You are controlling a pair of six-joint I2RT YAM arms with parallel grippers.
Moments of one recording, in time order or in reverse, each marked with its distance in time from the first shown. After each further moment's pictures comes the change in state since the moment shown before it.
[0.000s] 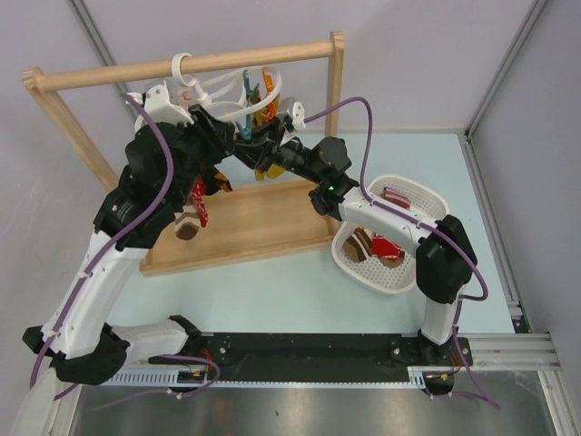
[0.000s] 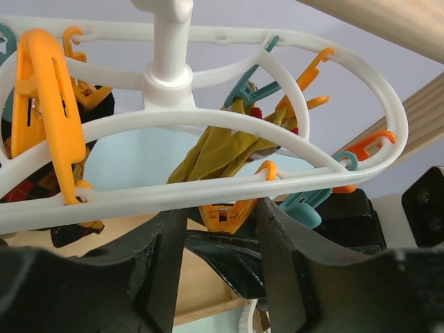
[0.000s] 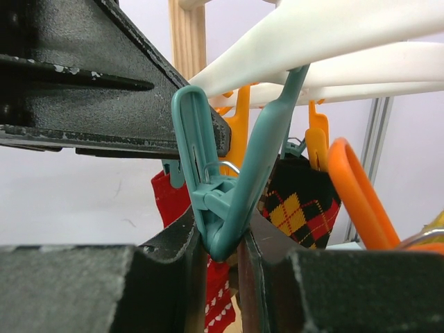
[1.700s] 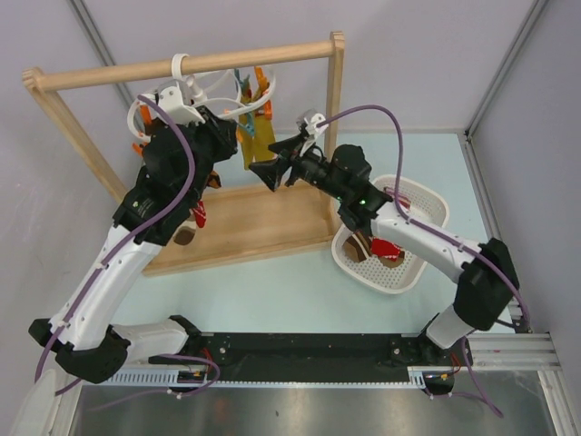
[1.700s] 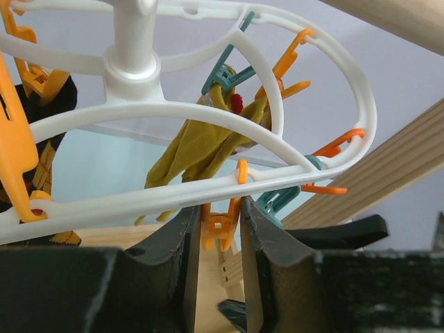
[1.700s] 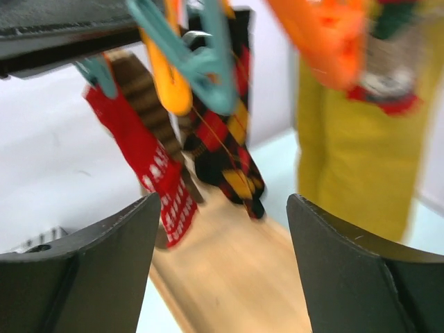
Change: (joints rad) left arm 0.000 0.013 -0.108 0.177 -0.031 0.046; right arm -0.023 -0.233 -0.238 -0.319 0.222 -0.051
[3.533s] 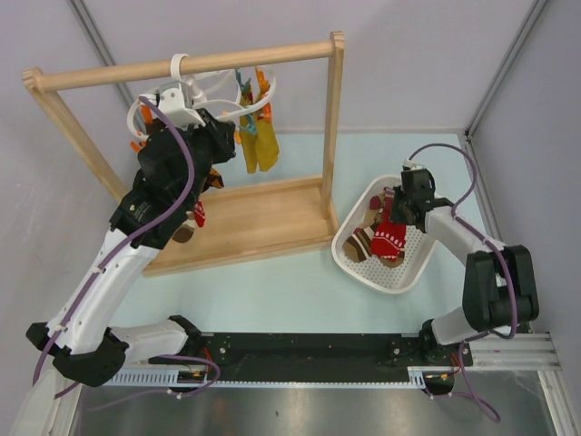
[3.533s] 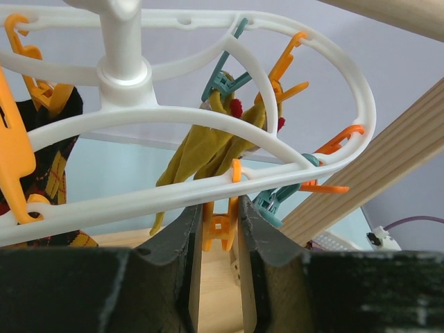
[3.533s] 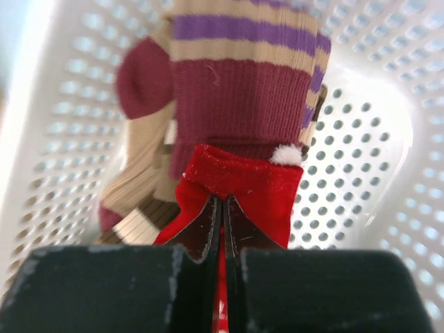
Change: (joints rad) left arm 0.000 -0.026 -0.024 0.018 0.026 0.084; right arm -0.622 -0.084 -0.400 -0.816 0.370 0.087
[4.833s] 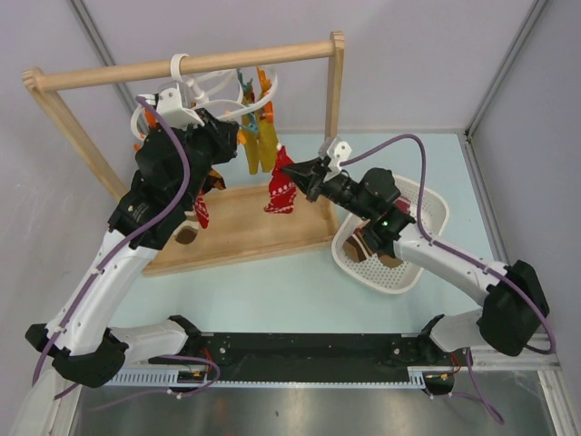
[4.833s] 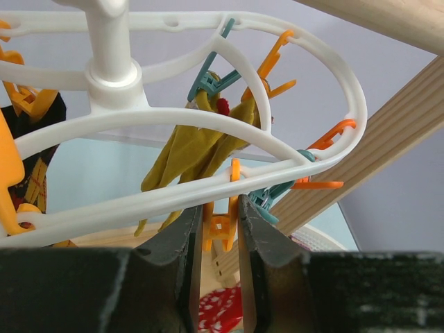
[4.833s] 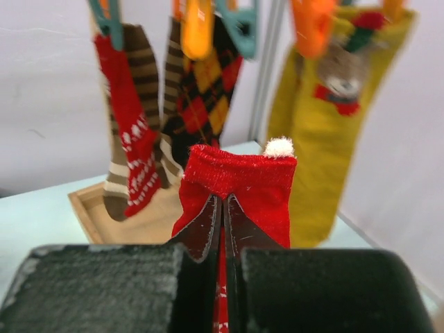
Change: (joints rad) left arm 0.002 -0.005 0.002 0.001 0.056 -0.051; right arm 0.575 -0.185 0.091 0.893 -0.391 -0.349
